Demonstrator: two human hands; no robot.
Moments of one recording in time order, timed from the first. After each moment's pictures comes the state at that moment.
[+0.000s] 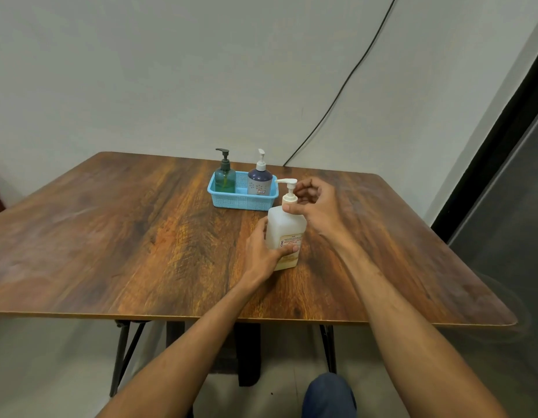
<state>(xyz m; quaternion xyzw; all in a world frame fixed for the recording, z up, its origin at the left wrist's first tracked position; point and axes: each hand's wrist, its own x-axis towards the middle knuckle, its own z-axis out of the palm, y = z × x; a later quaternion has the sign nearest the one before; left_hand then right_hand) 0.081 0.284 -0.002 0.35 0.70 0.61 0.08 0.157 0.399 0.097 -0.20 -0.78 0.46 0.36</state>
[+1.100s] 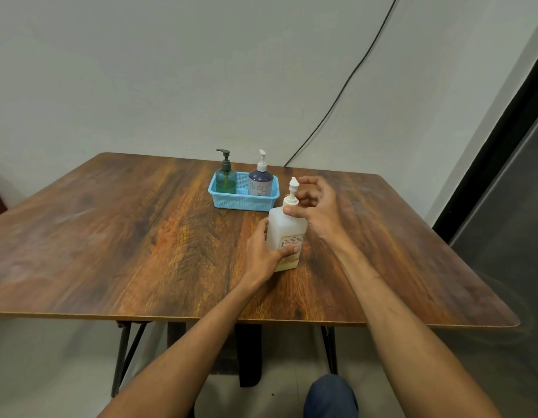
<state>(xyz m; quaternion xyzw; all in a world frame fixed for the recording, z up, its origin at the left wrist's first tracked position) 0.079 0.285 -0.004 0.36 0.70 0.61 0.09 0.154 0.406 0.084 -0.18 -0.76 0.50 0.38</state>
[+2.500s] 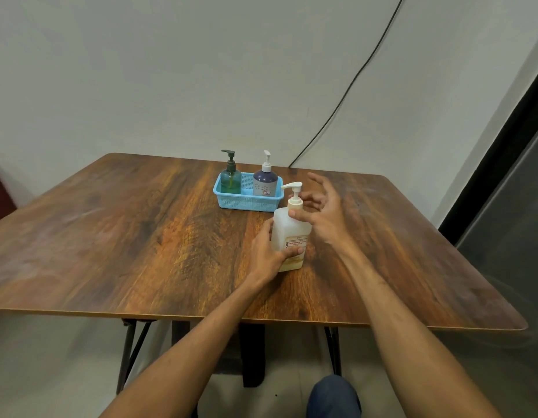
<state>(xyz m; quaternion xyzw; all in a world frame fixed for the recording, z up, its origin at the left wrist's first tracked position) 0.079 0.285 -0.004 0.37 0.70 0.61 0.09 0.155 0.406 0.076 -0.16 -0.76 0.50 0.38</state>
